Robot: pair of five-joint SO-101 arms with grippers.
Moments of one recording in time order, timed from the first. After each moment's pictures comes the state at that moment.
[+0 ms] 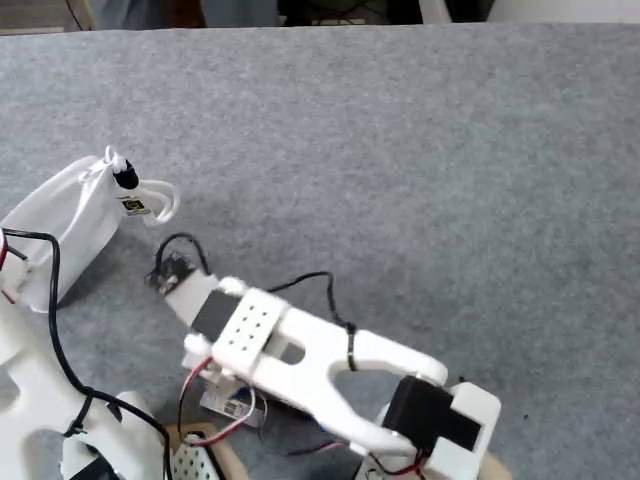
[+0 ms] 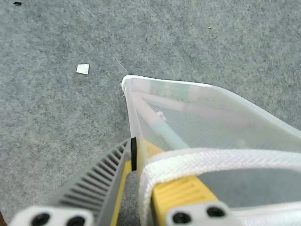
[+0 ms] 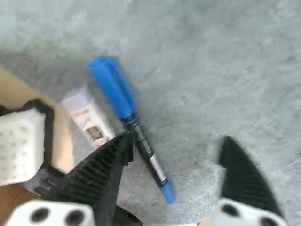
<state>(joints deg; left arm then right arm) -44.1 -40.7 7.3 100.8 21.0 -63.3 -1.4 27.0 77.3 -16.8</state>
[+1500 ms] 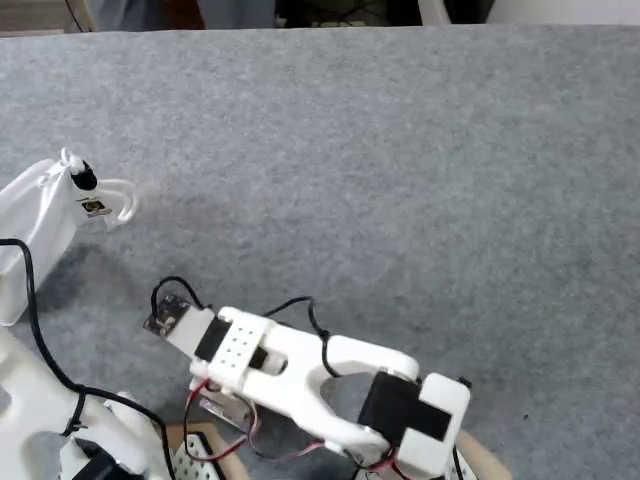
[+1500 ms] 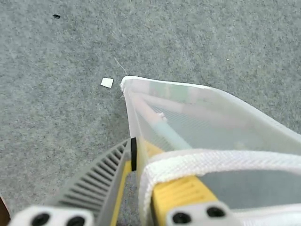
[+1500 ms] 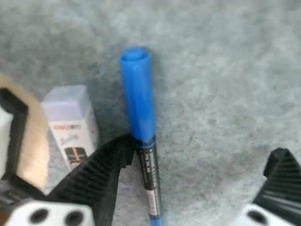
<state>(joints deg) -53.0 -40.7 4.4 100.7 19.7 -63.6 10.3 35.0 63.4 -7.8</state>
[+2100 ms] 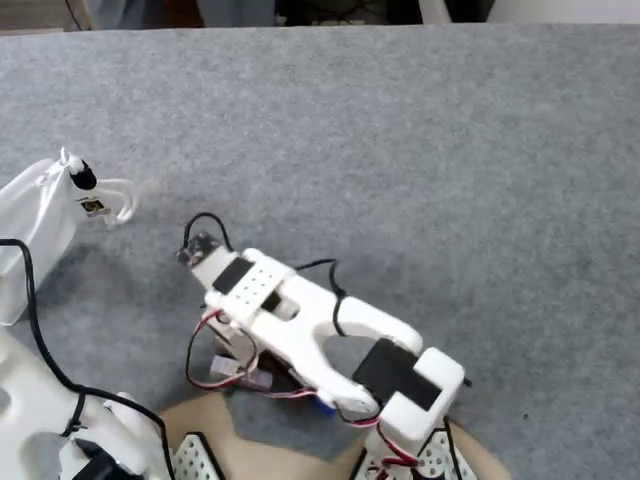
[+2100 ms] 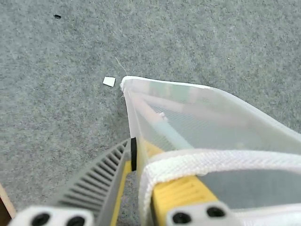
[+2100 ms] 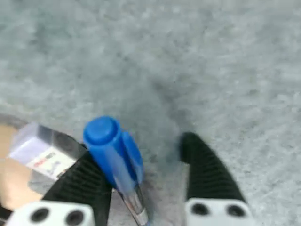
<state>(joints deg) -53.0 -40.7 4.4 100.7 19.7 -50.8 13.7 26.1 67.8 -7.8</state>
